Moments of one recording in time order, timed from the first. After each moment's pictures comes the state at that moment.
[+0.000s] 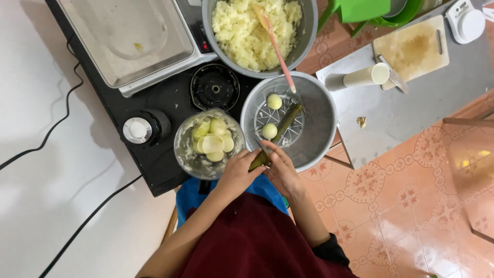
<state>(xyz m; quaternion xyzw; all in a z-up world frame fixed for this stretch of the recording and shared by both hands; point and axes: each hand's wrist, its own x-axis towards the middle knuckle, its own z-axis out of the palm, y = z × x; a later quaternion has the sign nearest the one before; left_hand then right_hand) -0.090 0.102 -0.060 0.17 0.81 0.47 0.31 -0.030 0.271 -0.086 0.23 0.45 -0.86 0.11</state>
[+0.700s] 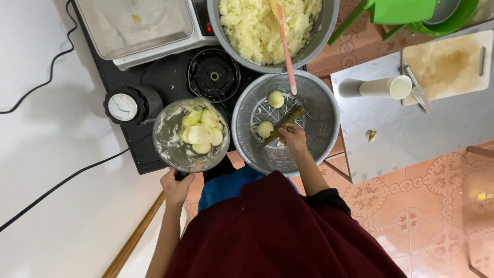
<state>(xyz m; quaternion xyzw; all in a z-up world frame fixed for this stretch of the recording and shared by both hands) 0.015 0.034 -0.166 -0.34 0.78 0.53 0.05 -0.096 0.412 -0.260 0.40 0.70 -0.55 0.22</state>
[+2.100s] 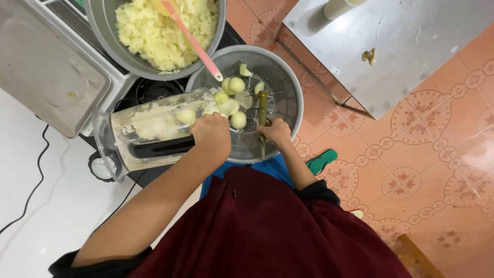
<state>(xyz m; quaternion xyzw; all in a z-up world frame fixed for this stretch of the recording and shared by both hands) -0.171 0.335 -0.047 0.29 0.85 -0.24 0.37 -0.036 0.449 -0.271 0.46 0.69 -0.47 0.30</state>
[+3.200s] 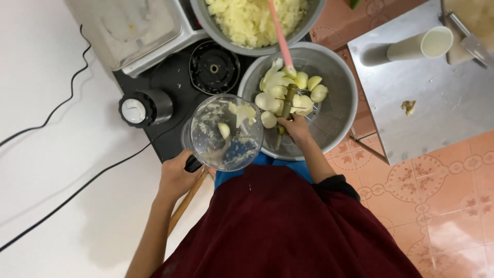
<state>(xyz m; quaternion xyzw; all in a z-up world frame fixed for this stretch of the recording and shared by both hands) -0.056 0.063 -0.037 0.05 0.95 0.26 0.14 -0.092 0.406 -0.239 0.34 0.68 -0.57 0.30</state>
